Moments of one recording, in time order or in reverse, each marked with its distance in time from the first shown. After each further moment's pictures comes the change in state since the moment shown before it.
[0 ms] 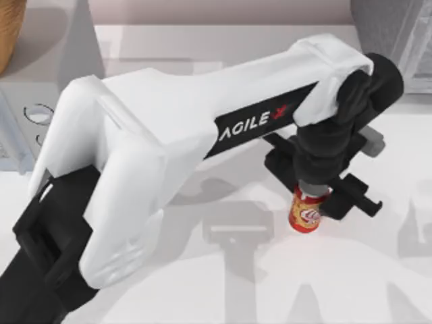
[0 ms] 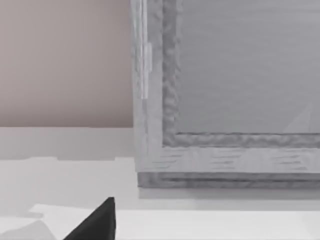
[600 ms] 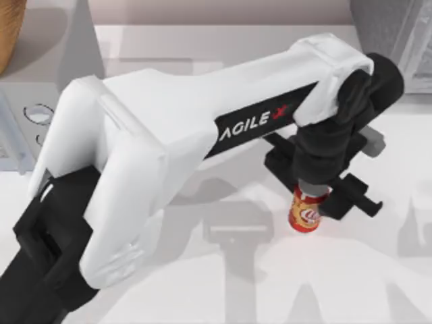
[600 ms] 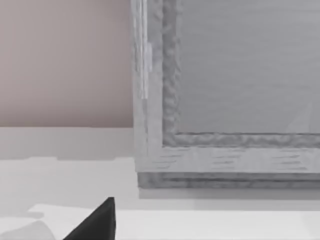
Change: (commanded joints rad) left arm 0.000 0.000 0.004 -0.004 0.001 0.001; right arm 0.000 0.000 0.000 0.000 0.000 0.000
